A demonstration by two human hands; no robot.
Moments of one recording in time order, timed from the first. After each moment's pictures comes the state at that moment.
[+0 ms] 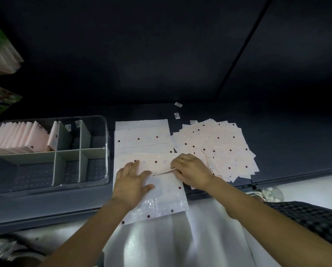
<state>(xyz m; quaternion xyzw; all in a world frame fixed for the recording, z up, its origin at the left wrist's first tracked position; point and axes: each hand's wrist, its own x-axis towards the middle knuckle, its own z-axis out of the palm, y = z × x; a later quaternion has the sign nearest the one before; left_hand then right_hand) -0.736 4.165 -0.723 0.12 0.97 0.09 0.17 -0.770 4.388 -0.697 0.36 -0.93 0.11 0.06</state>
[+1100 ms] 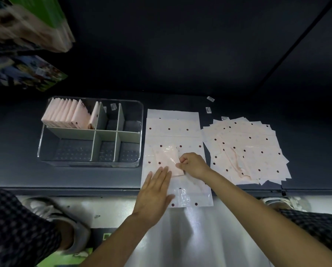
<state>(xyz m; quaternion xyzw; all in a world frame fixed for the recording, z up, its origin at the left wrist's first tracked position) -0.663 4.150 -0.736 0.16 0.97 0.16 0.02 -0.778 4.302 -0.710 -0.01 -0.91 0.31 -0.28</state>
